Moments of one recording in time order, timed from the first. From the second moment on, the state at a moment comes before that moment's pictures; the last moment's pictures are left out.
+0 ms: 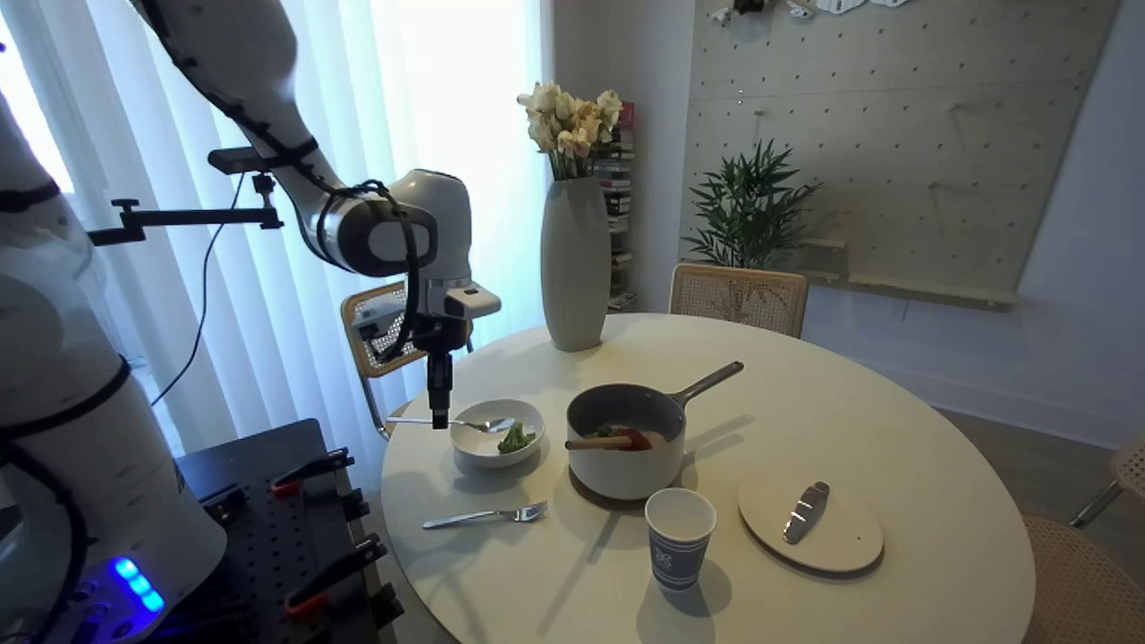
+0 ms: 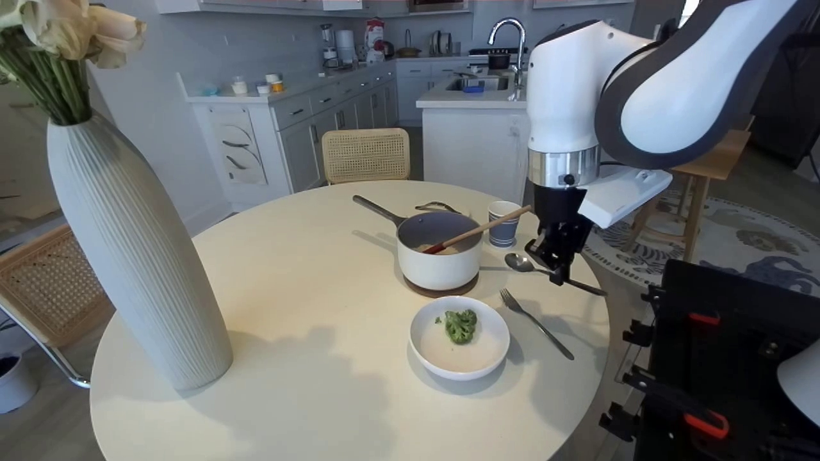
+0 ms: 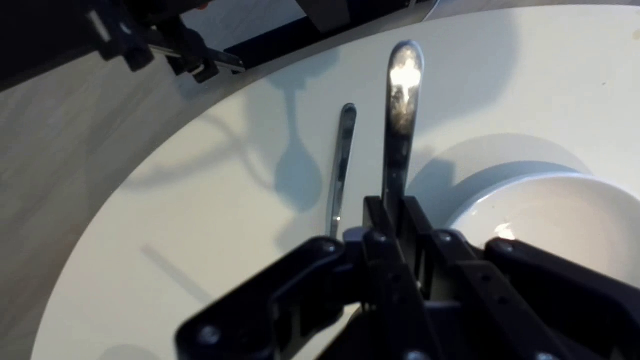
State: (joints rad) arm 0.04 -0.05 0.00 -2.77 -0.12 2.60 0.50
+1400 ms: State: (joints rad) arm 0.01 0.23 -0.13 -2.66 -0.26 2.70 0.50
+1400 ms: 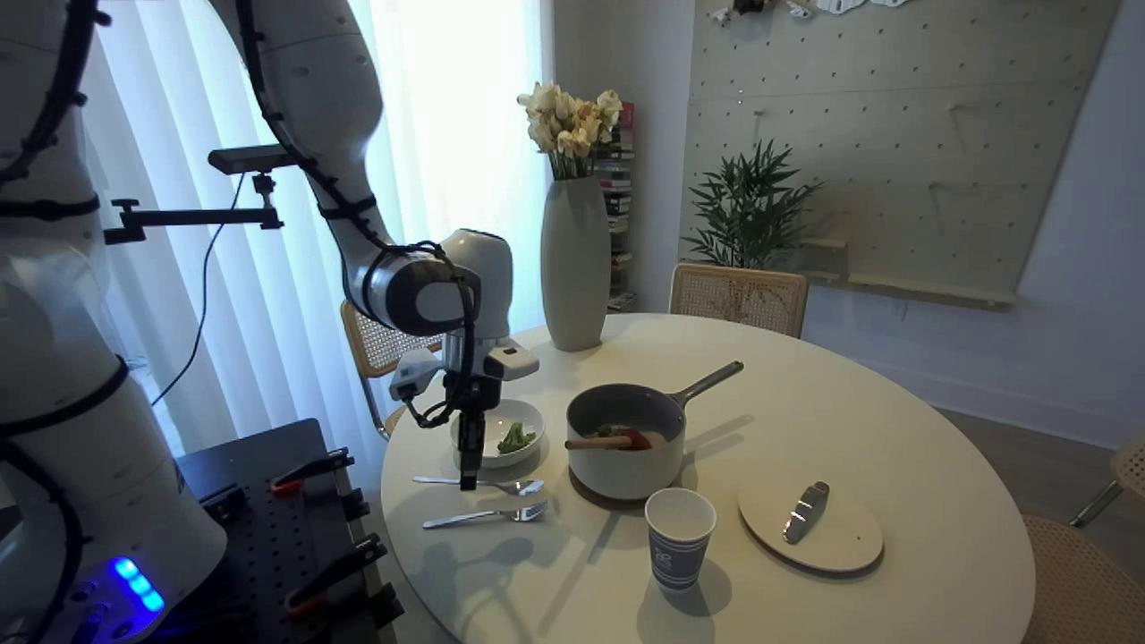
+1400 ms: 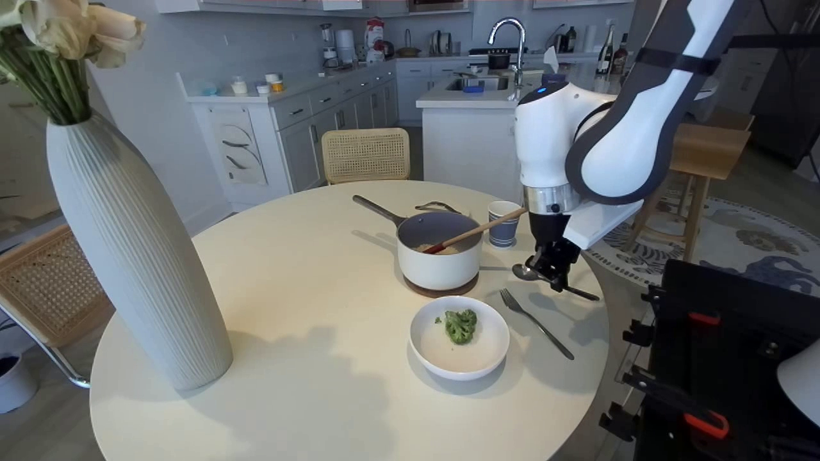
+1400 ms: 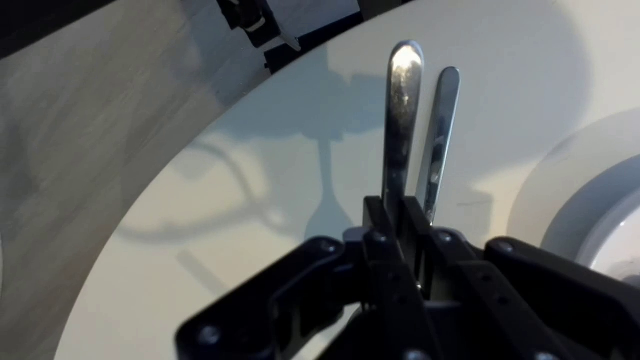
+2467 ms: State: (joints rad) arm 0.13 0.36 -0.27 -2.65 -0.26 2.84 0.50
